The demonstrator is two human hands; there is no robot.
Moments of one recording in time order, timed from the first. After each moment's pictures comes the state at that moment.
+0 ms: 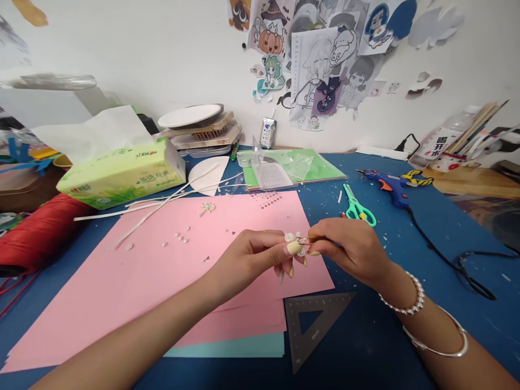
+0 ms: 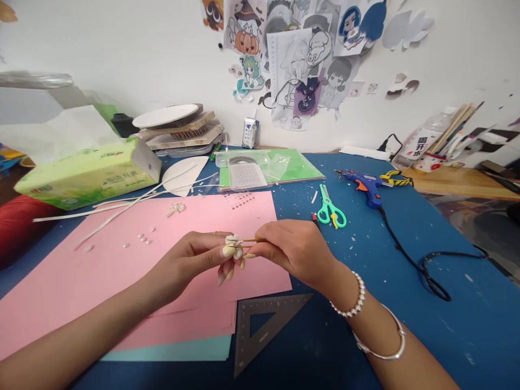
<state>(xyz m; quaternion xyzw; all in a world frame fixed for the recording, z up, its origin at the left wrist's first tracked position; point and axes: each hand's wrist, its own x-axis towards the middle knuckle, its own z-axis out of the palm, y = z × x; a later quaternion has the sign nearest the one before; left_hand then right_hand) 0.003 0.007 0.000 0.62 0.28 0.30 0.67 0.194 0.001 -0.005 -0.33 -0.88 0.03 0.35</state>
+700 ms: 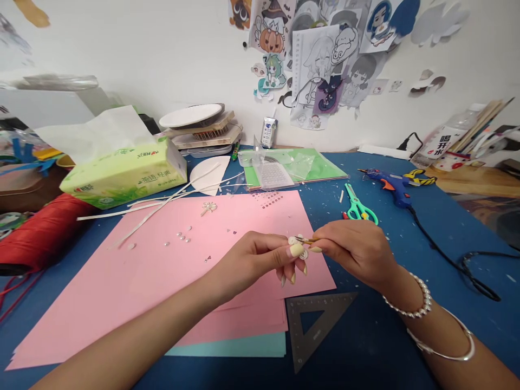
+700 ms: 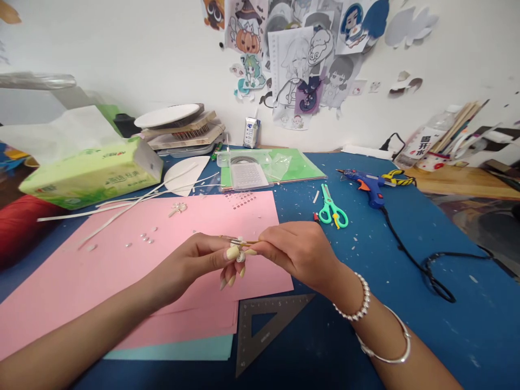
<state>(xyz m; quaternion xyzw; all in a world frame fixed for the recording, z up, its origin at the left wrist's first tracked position) 0.003 0.007 0.000 0.60 0.30 0.25 0.70 0.192 -0.002 -0.002 -0.33 -0.88 -0.05 0.35</state>
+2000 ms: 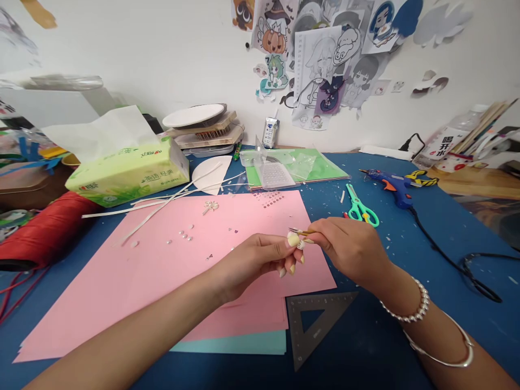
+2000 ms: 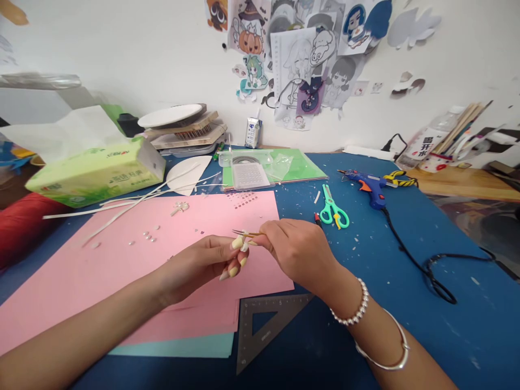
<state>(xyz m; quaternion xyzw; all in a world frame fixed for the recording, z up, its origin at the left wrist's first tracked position) 0.006 0.010 -0.013 0.45 0.29 0.24 0.81 0.188 0.000 -0.014 -0.38 -0.86 -0.16 0.29</state>
